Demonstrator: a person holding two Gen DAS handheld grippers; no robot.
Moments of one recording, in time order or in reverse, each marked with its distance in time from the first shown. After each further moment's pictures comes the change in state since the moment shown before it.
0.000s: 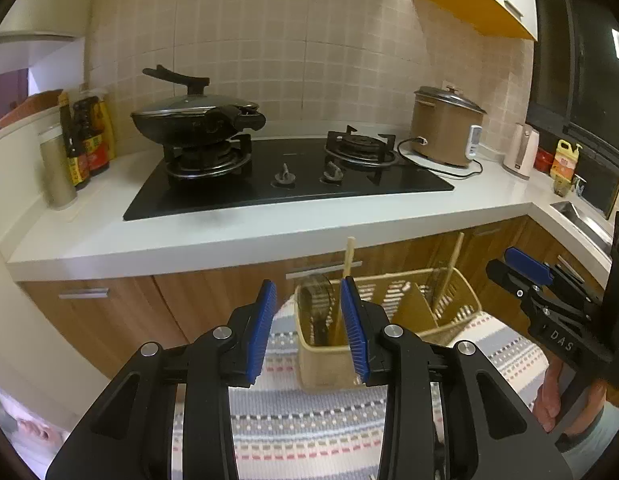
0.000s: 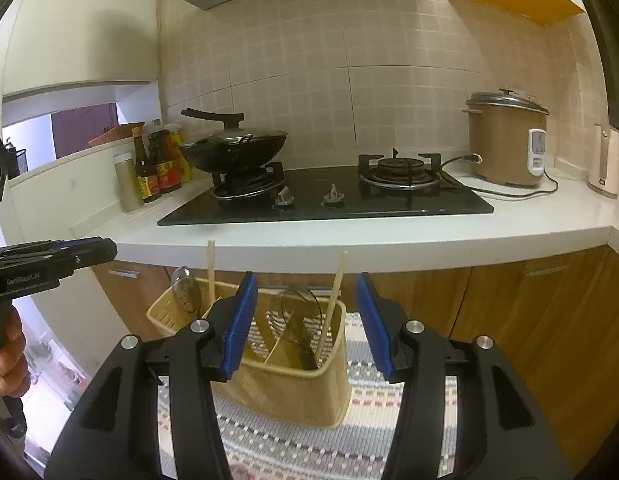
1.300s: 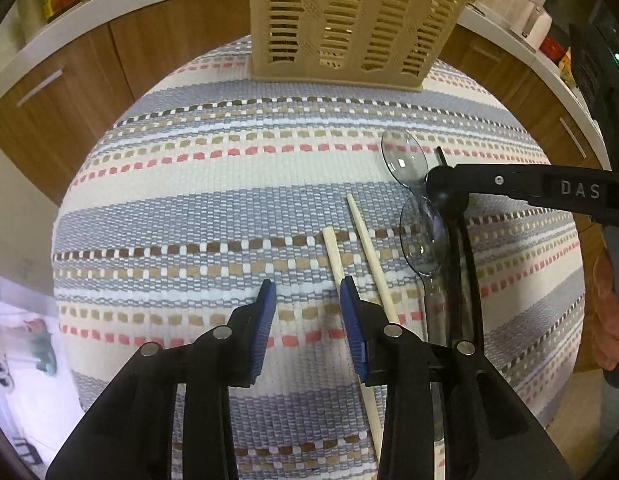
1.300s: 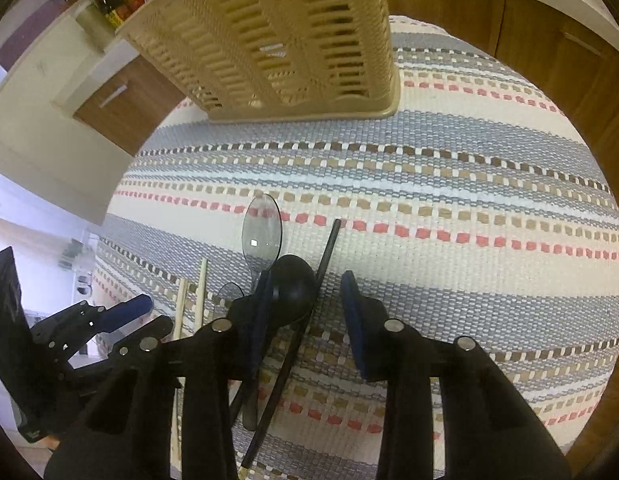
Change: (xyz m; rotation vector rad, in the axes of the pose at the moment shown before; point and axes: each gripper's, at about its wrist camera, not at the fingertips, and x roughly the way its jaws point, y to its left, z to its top) left arm 0.024 -0.020 -0.221 -0.046 0.557 -0.060; right arm 0.038 0.029 -0.148 0.145 0.803 0.047
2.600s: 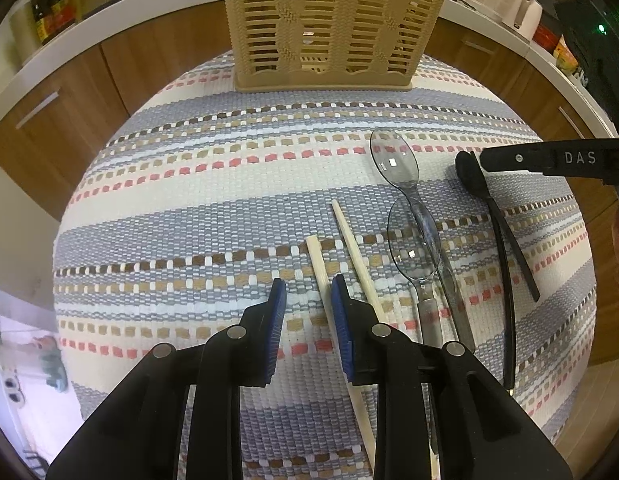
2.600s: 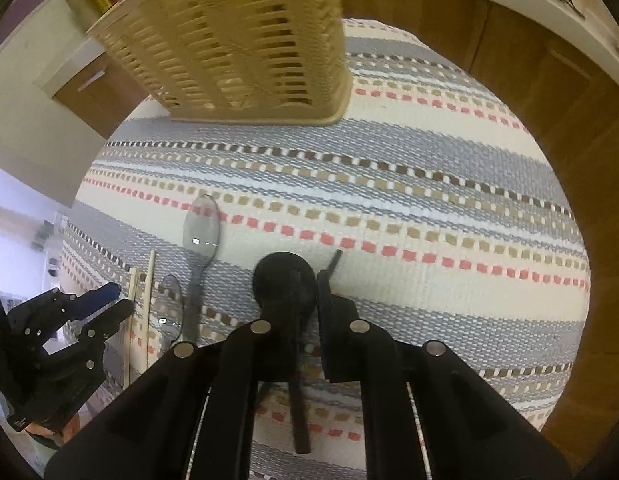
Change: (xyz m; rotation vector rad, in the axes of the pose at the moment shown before) left arm 0.003 -0.010 0.005 0.052 -0.037 0.026; right arm -0.009 -0.027 0.015 -0.065 0.024 -0.097
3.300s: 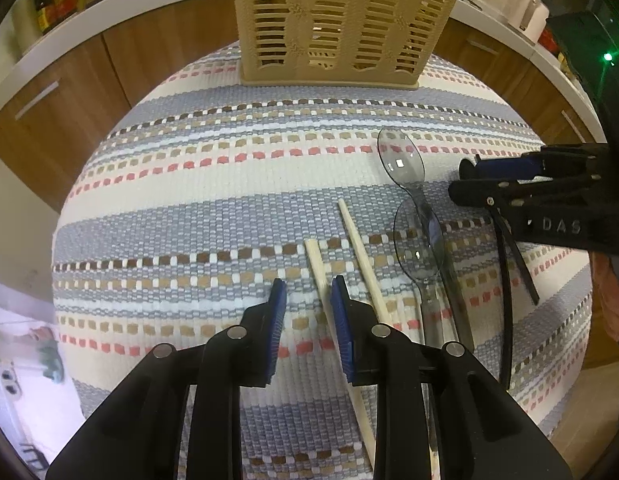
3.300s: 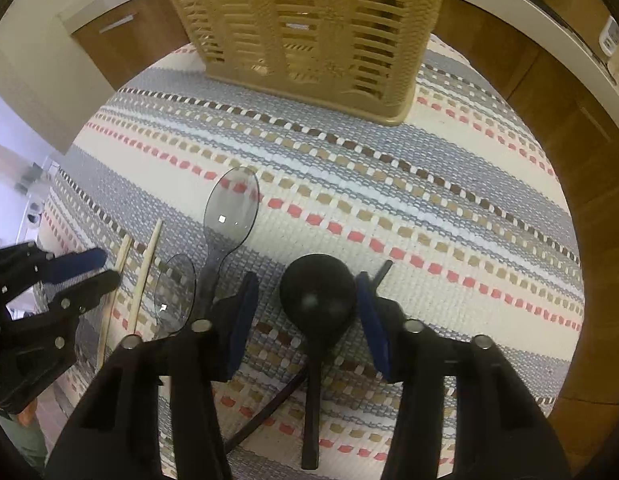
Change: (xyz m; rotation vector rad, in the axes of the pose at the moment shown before) left arm 0.000 0.003 0.002 -0.017 0.036 0.005; right arm 0.037 0.058 -0.006 -0.190 0.036 -0.086
